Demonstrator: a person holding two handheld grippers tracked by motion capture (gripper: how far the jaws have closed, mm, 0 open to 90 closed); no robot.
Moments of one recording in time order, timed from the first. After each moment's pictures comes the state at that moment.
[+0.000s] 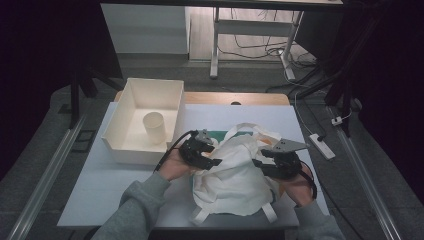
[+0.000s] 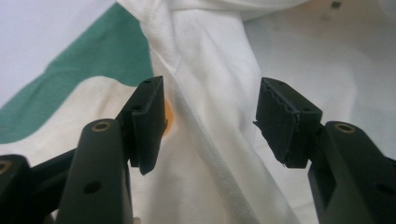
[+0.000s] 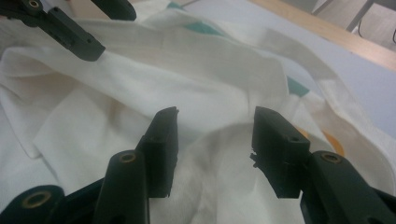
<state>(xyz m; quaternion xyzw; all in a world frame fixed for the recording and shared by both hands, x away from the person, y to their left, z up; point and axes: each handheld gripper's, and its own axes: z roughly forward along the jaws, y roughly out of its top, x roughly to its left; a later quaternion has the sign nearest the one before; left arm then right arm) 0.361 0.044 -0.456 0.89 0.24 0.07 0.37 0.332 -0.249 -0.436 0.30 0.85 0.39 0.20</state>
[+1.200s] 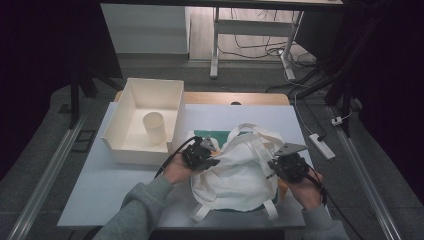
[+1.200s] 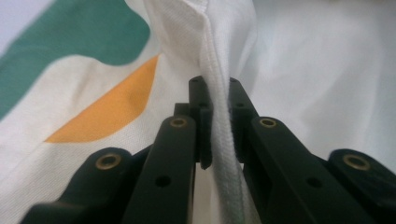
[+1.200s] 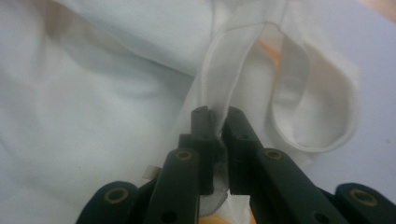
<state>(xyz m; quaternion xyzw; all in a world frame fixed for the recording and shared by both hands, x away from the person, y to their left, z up) 0.361 0.042 -0.470 0.90 0.23 0.07 0.35 0.333 -0.271 -0.442 0.34 0.87 0.27 0.22</state>
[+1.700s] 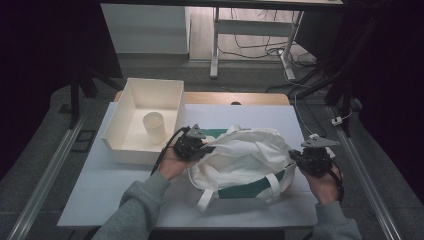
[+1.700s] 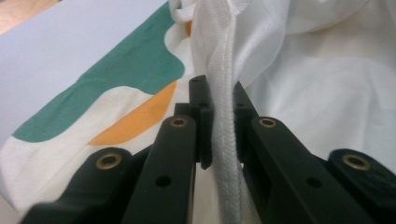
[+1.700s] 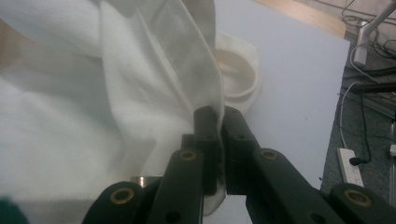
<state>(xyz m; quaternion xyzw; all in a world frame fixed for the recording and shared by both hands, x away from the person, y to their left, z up) 0.369 0.061 -0.459 0.86 0.29 0.11 0.41 0.347 -0.326 -0.433 0.40 0.82 0.32 0.26</state>
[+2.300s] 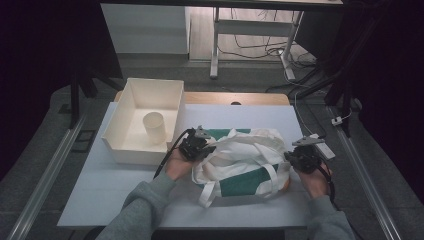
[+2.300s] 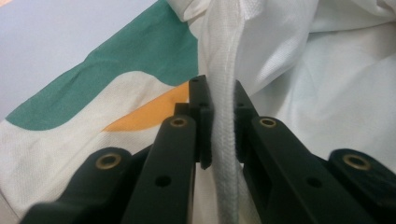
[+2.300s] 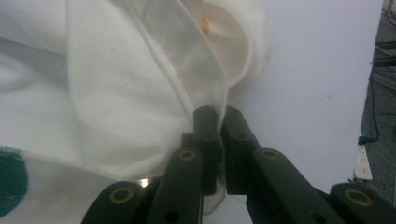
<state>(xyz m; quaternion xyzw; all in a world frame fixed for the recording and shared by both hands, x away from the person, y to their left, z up) 0.385 0.048 -0.483 0.86 0.33 0.12 0.37 0.383 -0.327 -0.481 0.42 0.83 0.28 0.24</state>
